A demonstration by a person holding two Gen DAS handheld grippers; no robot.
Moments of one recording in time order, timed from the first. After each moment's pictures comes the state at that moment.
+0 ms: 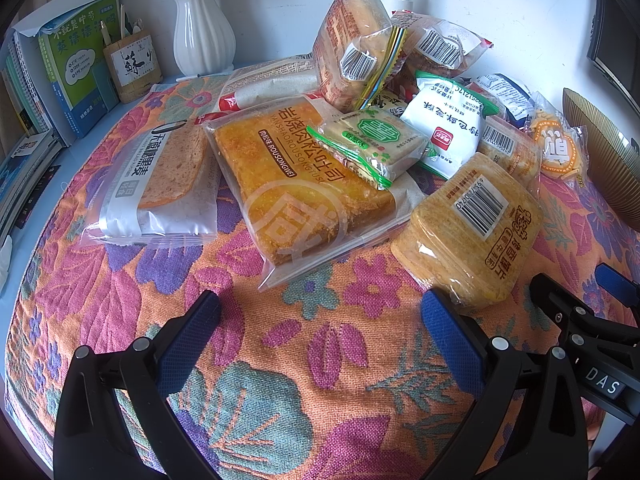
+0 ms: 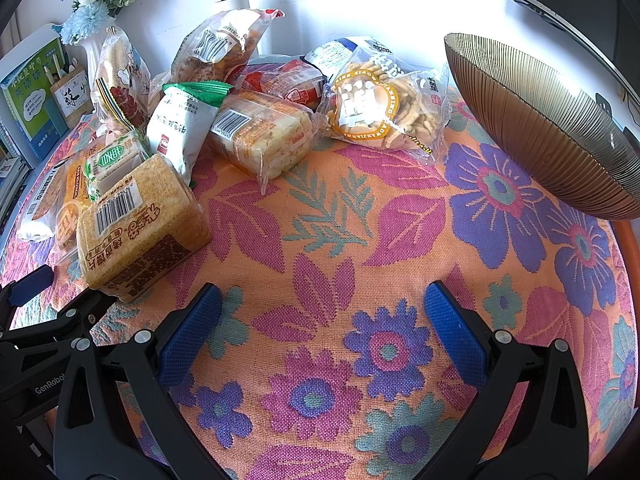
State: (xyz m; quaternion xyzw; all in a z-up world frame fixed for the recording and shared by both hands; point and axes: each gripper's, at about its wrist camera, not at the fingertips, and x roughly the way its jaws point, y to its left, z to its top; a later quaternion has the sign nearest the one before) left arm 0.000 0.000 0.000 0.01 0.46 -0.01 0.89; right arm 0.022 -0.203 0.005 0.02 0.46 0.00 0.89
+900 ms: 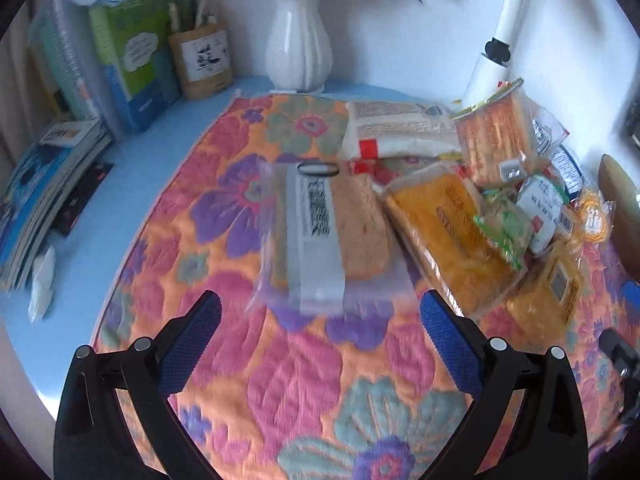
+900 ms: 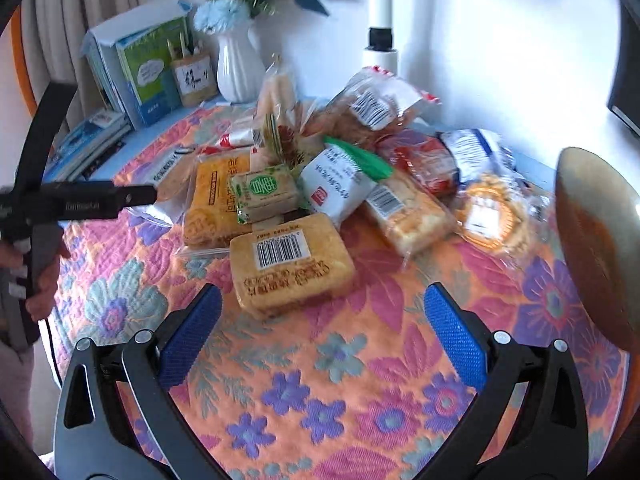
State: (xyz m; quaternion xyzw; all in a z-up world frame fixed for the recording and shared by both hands) left arm 0.015 0.119 0.050 -0.02 0.47 0.02 0.88; right arm 0.014 -0.154 0.061 -0.06 0.42 0.20 0.89
